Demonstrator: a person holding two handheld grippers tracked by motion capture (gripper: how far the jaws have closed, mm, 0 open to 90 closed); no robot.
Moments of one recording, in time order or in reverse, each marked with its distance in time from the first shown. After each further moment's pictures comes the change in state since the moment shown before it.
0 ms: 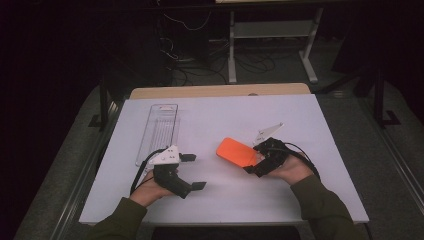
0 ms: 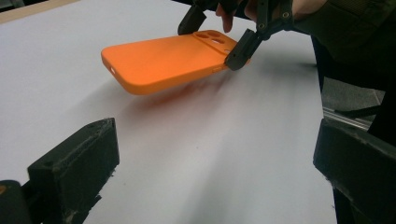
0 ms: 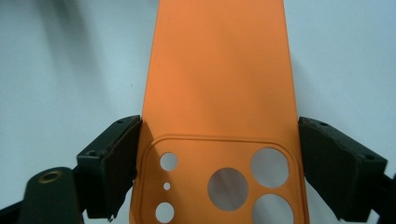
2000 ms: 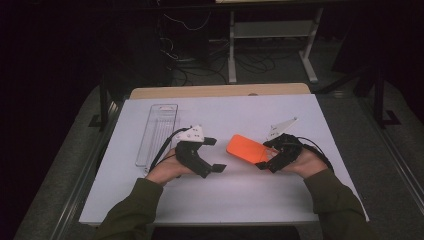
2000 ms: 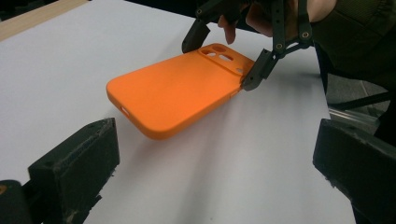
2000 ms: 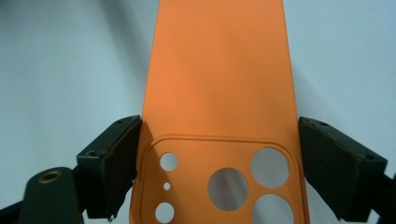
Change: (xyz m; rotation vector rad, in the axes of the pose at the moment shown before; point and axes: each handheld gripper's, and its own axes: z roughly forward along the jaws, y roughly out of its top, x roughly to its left) left arm 0.021 0.057 0.051 0.052 -0.073 0.044; right arm -0.024 -0.013 -0.023 -0.013 0.032 -0.033
